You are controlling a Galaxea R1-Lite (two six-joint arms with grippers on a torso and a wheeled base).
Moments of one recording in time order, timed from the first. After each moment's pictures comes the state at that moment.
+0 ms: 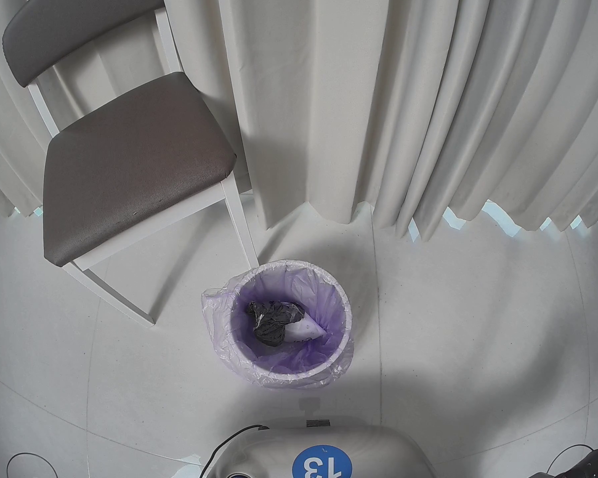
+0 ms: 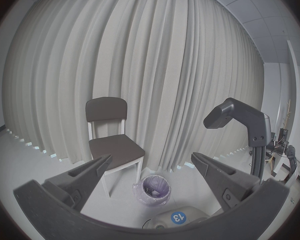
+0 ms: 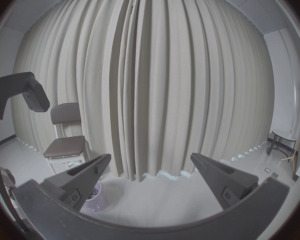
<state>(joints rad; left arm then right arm) -0.02 0.14 -1.36 0.98 -0.27 -0.10 0.00 0.01 -1.06 0.72 -0.13 -0.01</state>
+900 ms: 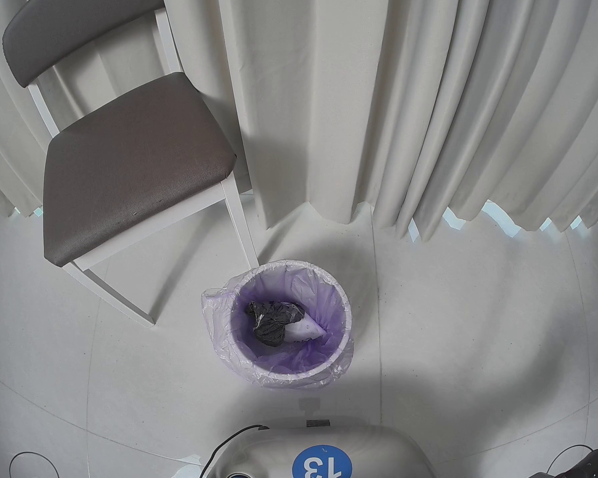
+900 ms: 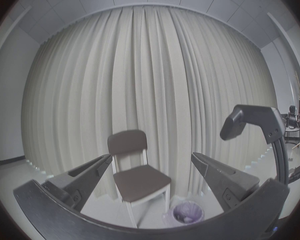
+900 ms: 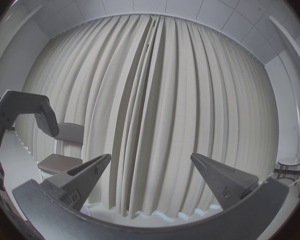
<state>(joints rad) 0.00 0.01 -1.20 0.60 -0.10 0.05 0.00 0.01 -1.03 0.31 -0.04 -0.17</state>
